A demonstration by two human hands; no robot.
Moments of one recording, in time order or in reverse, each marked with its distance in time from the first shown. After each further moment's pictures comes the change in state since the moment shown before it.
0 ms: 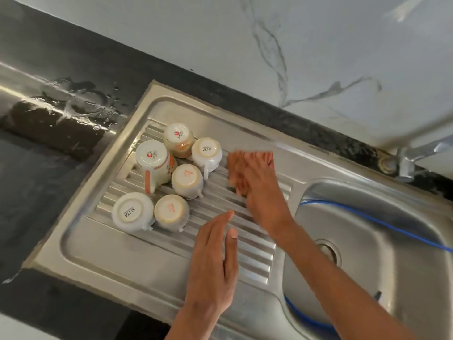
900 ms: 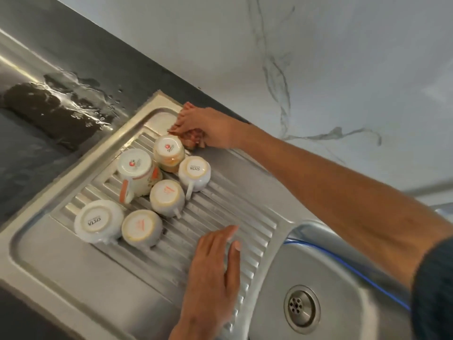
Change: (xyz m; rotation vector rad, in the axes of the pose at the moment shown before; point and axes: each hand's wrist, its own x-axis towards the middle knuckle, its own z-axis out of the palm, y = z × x) left_hand 0.030 0.025 0.060 0.026 0.134 -0.002; right_hand 0.235 -0.024 -0.037 -0.169 -0.421 -0.712
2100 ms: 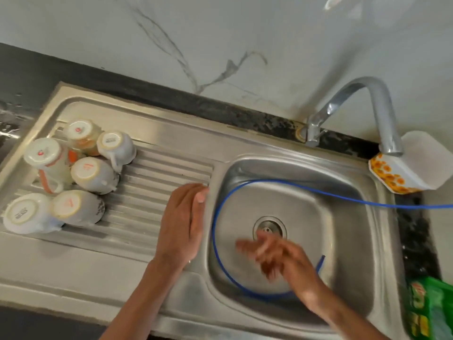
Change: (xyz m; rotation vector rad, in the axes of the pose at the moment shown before) left_hand -0.010 0.025 0.035 0.073 -0.102 0.348; right_hand -0.420 -0.227 0.185 1.622 0.720 1.007
